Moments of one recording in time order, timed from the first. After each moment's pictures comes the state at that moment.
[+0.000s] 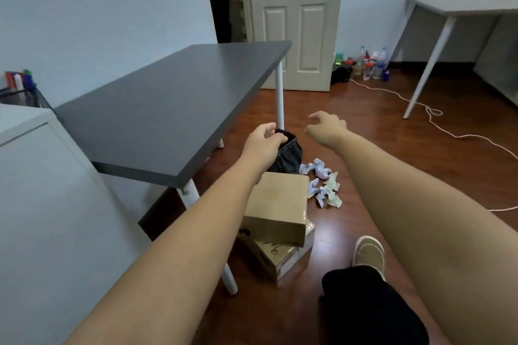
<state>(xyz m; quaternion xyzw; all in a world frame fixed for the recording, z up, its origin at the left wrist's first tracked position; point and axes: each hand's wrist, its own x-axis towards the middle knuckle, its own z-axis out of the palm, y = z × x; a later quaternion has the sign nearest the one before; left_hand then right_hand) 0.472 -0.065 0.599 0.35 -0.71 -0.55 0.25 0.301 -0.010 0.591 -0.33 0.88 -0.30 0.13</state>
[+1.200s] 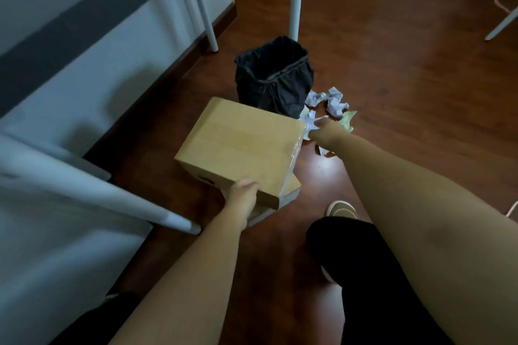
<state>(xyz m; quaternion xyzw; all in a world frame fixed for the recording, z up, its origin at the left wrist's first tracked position) 0.361 -0.087 0.292 0.65 -0.42 -0.63 0.11 0.130 -0.083 0.332 -0.30 0.85 -0.21 0.38</state>
